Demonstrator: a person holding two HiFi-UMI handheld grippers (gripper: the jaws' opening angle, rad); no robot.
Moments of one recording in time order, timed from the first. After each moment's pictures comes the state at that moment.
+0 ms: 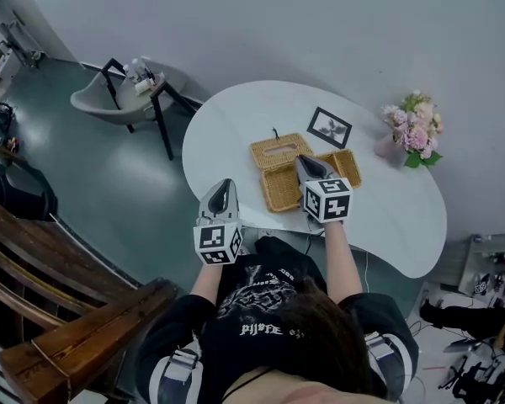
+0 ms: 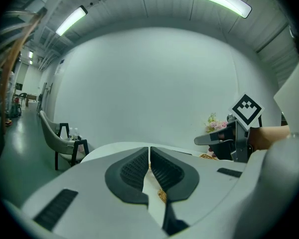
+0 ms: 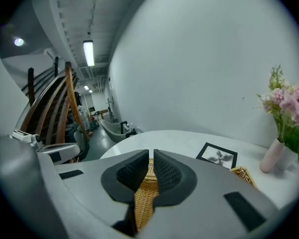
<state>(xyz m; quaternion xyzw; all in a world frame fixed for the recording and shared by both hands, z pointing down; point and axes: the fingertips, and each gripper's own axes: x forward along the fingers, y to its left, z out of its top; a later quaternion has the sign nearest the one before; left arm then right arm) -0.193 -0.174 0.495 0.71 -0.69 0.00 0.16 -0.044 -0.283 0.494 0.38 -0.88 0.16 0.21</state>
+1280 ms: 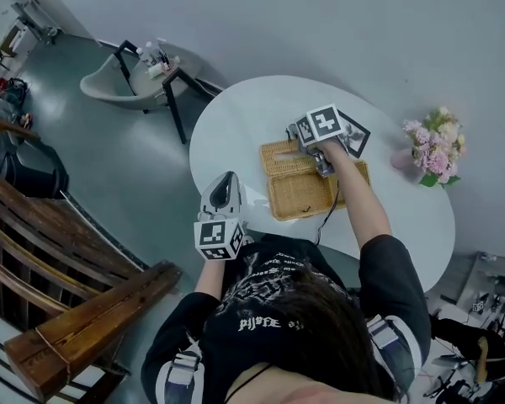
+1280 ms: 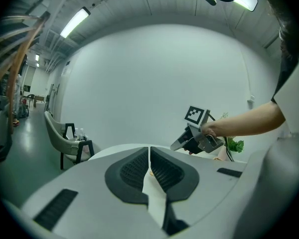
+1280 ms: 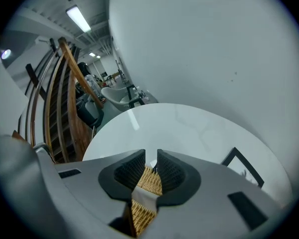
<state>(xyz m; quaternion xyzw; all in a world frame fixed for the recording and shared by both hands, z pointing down) -0.207 -0.220 0.496 0.67 -0.72 0.00 0.16 -0.112 -0.425 0.567 0.23 -0.84 0.24 0.43</state>
